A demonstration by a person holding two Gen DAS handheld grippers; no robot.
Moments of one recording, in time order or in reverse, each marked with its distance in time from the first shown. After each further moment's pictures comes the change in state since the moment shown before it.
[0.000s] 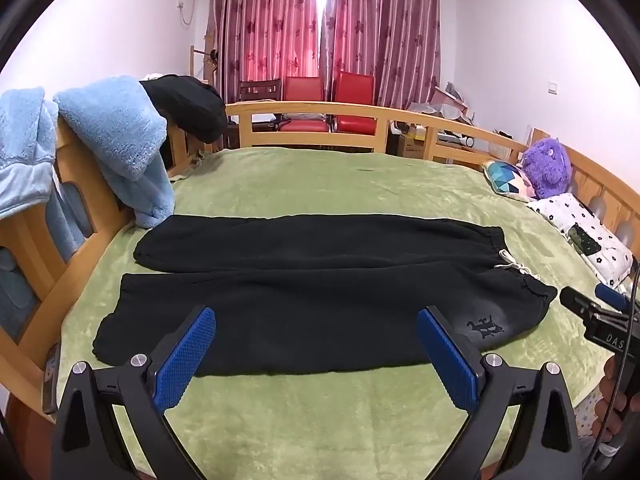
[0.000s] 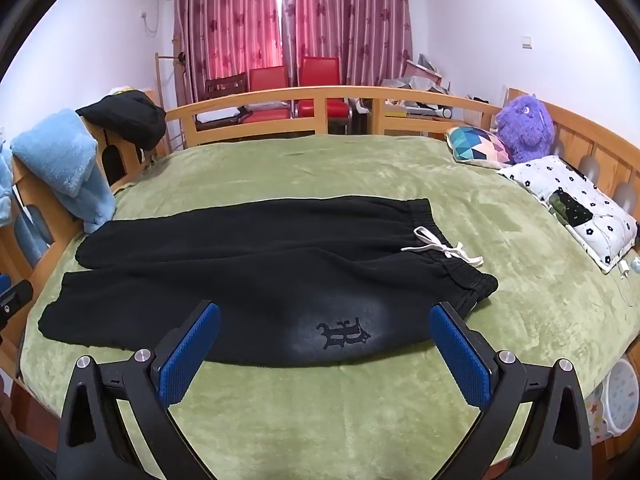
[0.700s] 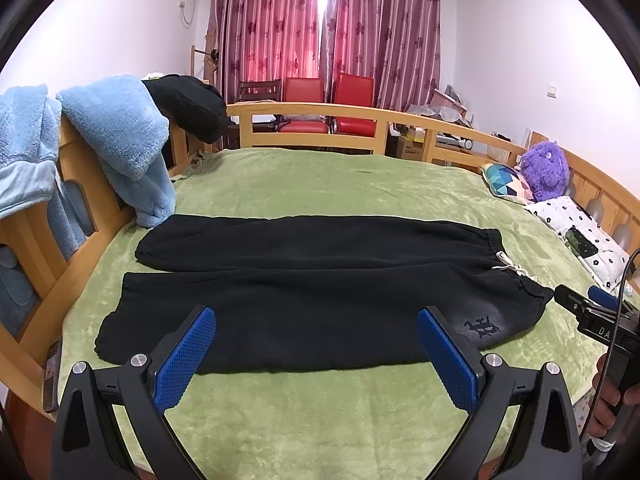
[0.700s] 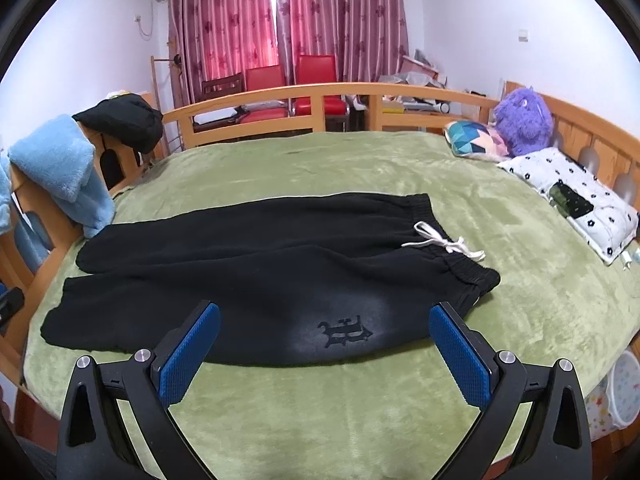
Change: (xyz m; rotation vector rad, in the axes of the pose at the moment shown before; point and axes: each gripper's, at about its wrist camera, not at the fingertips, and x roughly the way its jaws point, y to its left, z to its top) left arm -0.007 0.006 0.004 -0.001 -0.009 -0.006; right arm 0.003 -0.002 0.001 0.025 0.004 0.003
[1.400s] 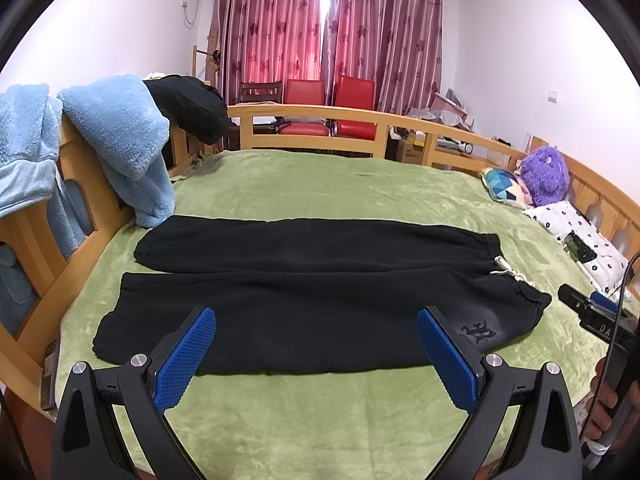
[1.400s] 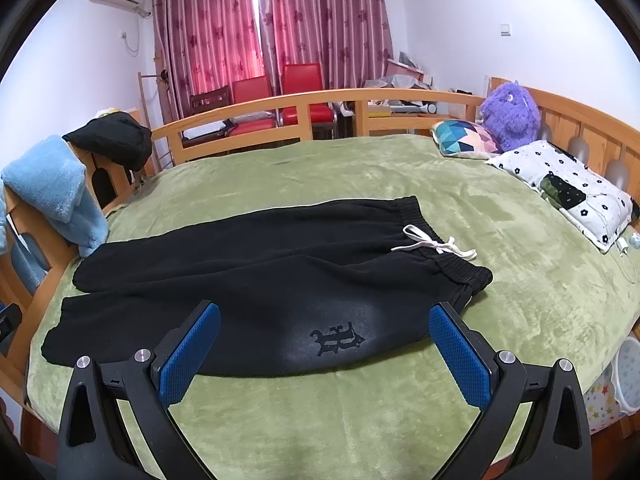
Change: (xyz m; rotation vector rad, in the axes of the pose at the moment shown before) left arm -0.003 0.000 0.001 -0.016 -0.008 -0.009; right arm -0.002 -0.015 0.002 0.063 -0.029 -0.017
